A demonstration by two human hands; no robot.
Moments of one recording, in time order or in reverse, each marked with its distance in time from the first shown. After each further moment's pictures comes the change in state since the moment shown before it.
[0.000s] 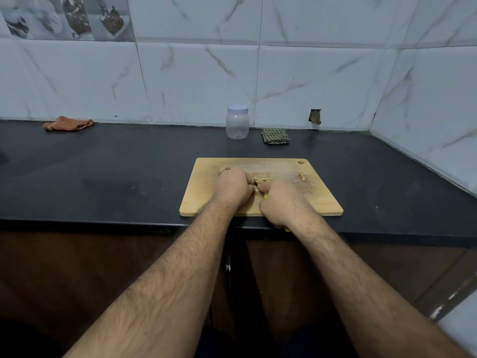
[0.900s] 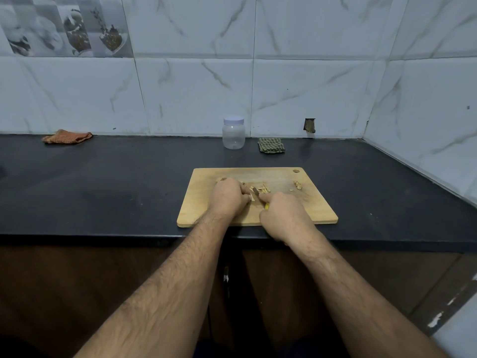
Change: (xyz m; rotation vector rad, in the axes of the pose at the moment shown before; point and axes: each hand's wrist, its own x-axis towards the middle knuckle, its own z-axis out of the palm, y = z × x) left_hand -0.006 0.001 -0.004 -0.013 0.023 -0.004; right_hand -0.010 0.008 0.002 0.039 0.075 0.023
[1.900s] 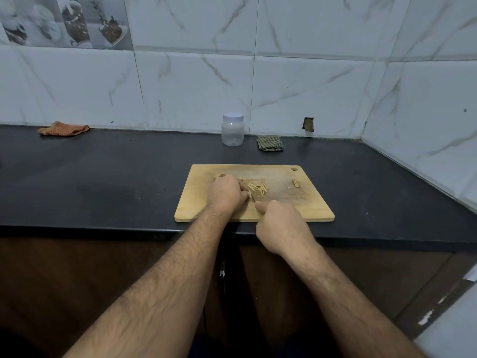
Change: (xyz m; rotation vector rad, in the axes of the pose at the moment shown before) left_hand -0.007 0.005 -0.004 0.002 0.021 0.008; right_hand -0.024 -0.002 0.006 -0.067 -0.028 0.006
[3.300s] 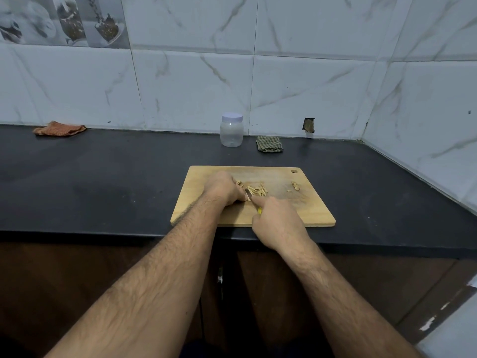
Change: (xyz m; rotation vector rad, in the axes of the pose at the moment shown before) left_hand 0.023 0.001 -0.014 -0.126 -0.220 -0.260; right_hand 0.024 0.001 0.004 0.053 0.060 -0.028
